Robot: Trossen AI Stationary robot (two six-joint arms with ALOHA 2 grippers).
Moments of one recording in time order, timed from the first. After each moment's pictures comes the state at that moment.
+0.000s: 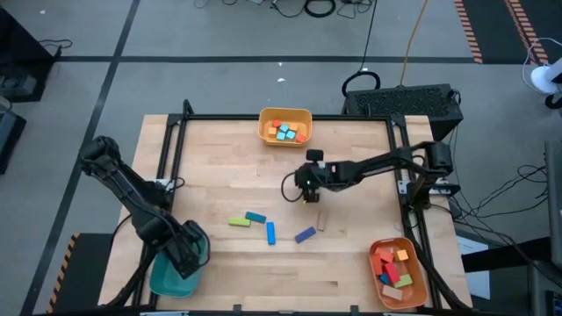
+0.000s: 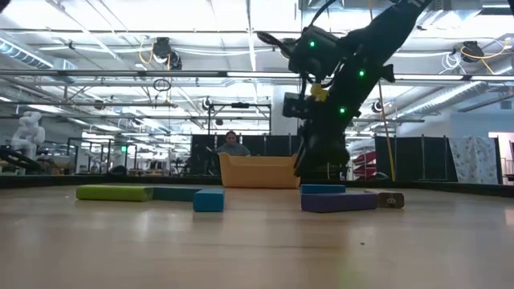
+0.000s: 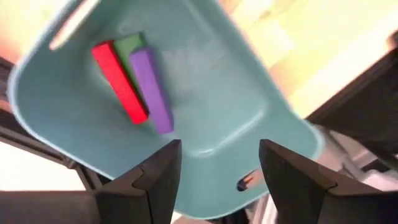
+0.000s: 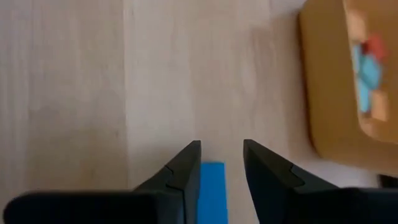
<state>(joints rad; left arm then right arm) -0.81 1.35 1.04 -1.10 0.27 -1.55 -0.08 1.77 0.95 -0.16 0.40 -0.22</state>
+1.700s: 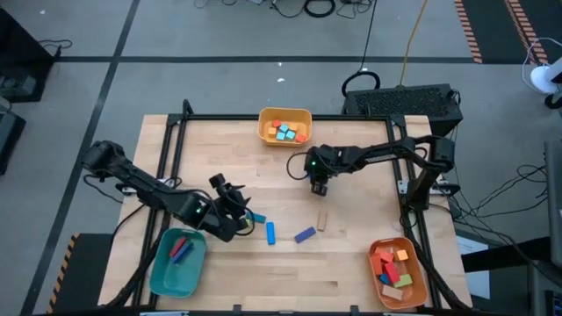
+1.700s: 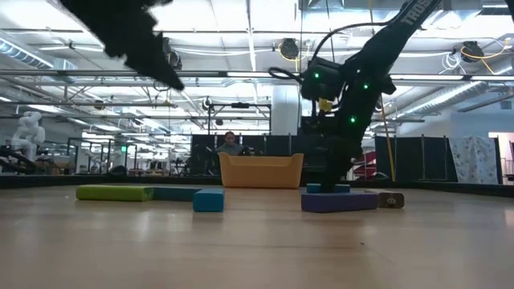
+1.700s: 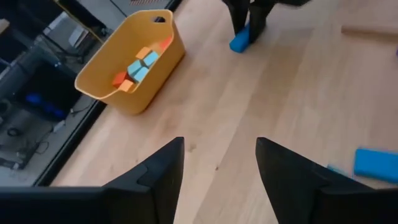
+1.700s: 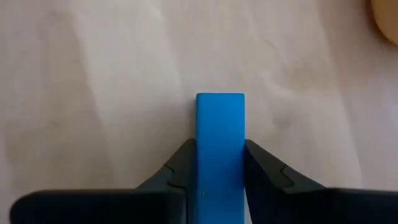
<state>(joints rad) -0.46 1.41 0.90 -0.56 -0.89 -0.52 -0.25 1.76 0.90 -0.29 0.07 -0.01</state>
